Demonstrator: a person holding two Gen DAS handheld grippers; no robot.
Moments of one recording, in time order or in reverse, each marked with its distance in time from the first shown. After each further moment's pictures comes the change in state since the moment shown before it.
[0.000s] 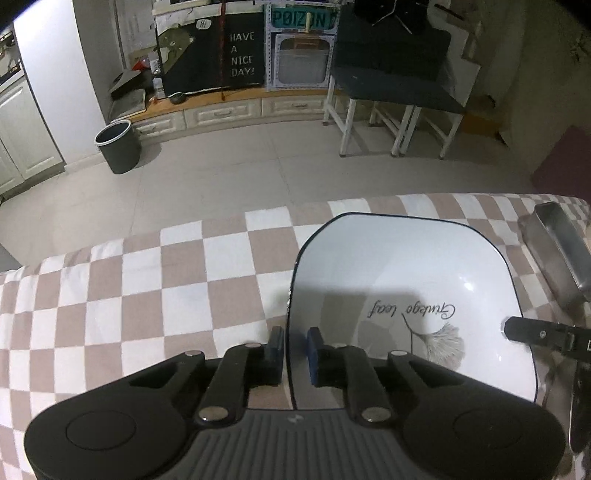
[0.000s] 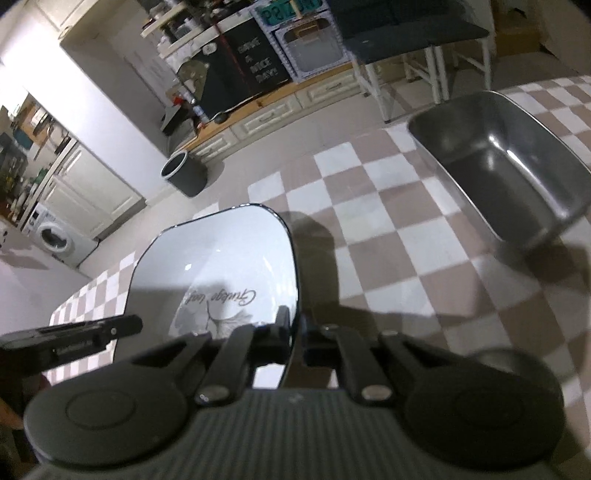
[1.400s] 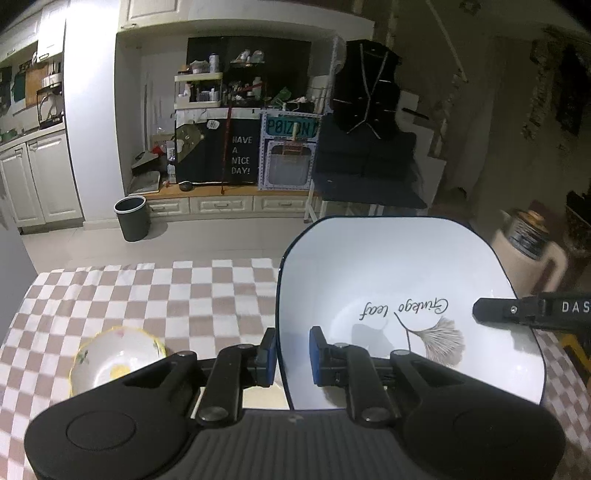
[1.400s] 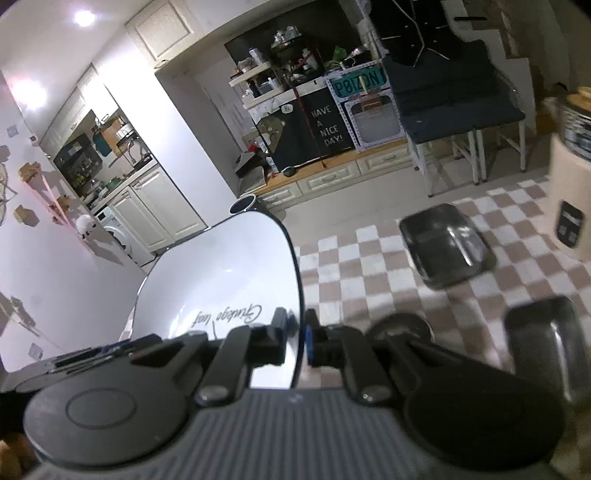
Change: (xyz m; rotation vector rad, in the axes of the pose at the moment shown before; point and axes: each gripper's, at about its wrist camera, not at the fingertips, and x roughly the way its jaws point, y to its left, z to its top) left arm -0.256 -0.127 -0.138 -0.068 -0.346 -0.025; right arm -0.222 -0.026 -0.064 -0.148 -0.207 0.151
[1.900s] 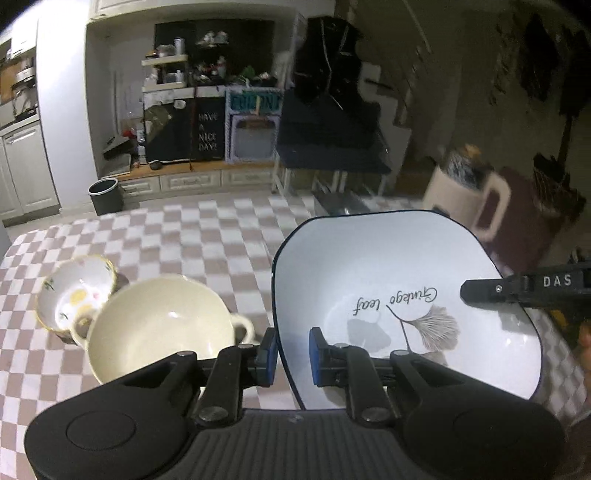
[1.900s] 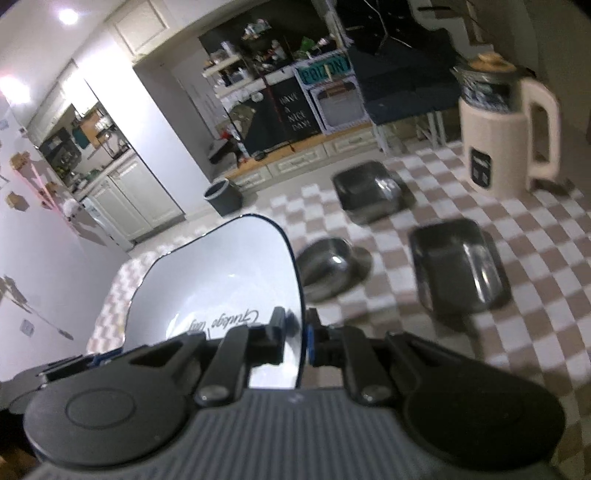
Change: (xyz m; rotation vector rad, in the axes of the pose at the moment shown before) left arm -0.025 -0.068 -0.096 0.066 0.075 -0.066; right arm -0.055 -0.054 -0.068 0.030 0.059 -0.092
